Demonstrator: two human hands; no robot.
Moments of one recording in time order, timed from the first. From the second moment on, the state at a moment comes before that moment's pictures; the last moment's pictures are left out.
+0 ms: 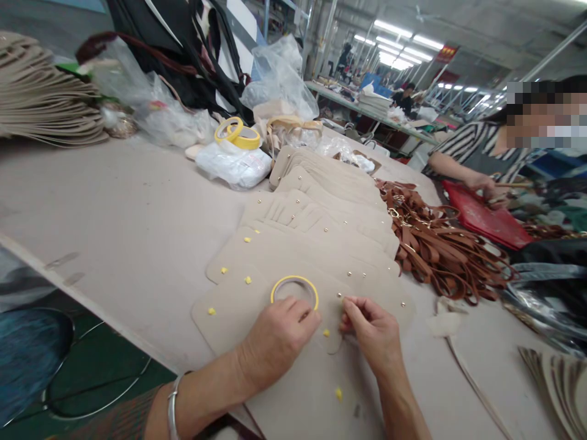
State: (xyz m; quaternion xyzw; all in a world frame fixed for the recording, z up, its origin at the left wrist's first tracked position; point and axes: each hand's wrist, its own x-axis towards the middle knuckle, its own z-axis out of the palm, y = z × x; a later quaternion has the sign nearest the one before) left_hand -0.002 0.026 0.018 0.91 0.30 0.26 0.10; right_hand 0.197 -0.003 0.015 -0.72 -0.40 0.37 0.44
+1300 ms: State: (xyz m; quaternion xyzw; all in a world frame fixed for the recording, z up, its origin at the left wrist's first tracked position) left_hand 0.001 0.033 0.006 0.92 0.31 0.20 0.07; right_hand 0.188 0.018 0.015 -0.77 -0.59 0.10 0.24
